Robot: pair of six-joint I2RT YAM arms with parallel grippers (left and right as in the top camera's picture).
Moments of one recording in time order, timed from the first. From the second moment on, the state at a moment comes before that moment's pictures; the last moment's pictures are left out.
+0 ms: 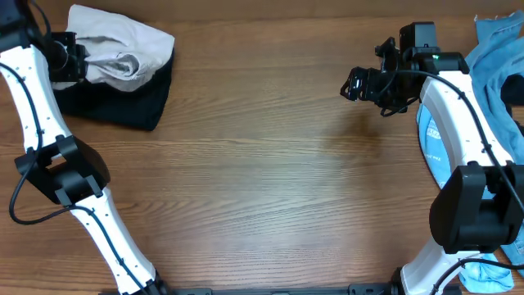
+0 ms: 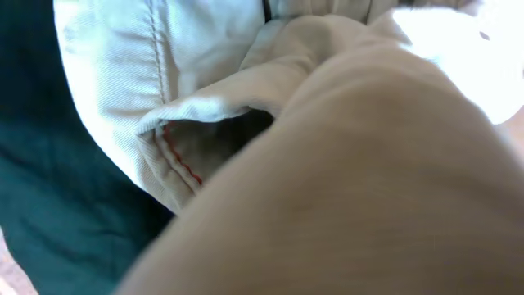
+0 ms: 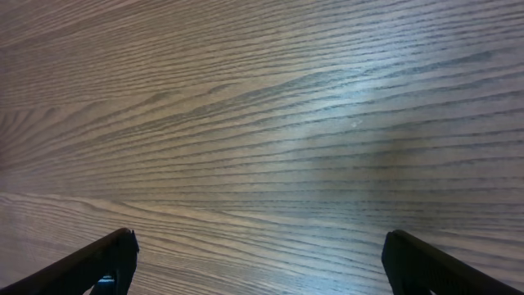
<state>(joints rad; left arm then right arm) 0.43 2.54 2.67 -1.29 0.33 -1.20 0.00 1.90 1.62 -0.95 -0.35 0.17</state>
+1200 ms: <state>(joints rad) 0.22 2.36 2.28 -1.10 -0.16 0.08 0.00 1.90 1.62 -0.91 -0.38 0.20</state>
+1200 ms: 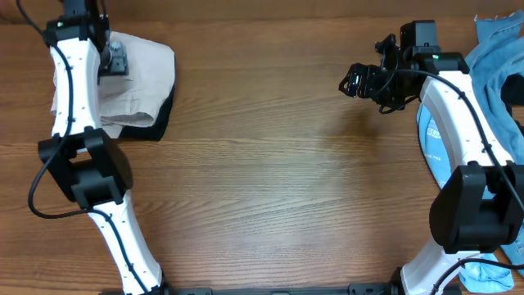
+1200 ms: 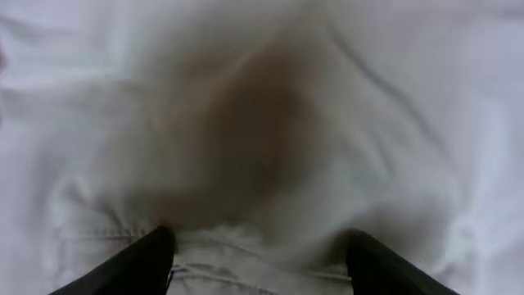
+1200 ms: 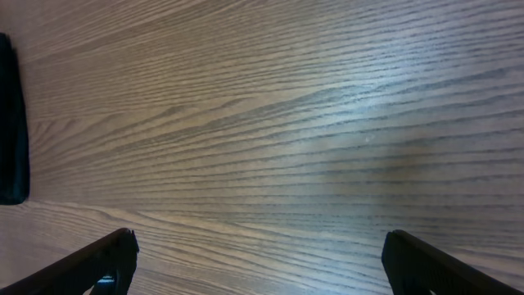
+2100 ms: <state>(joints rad) 0.37 2.37 2.48 -1.23 -0.02 0.07 0.00 1.90 1.81 -0.93 -0.31 0.17</state>
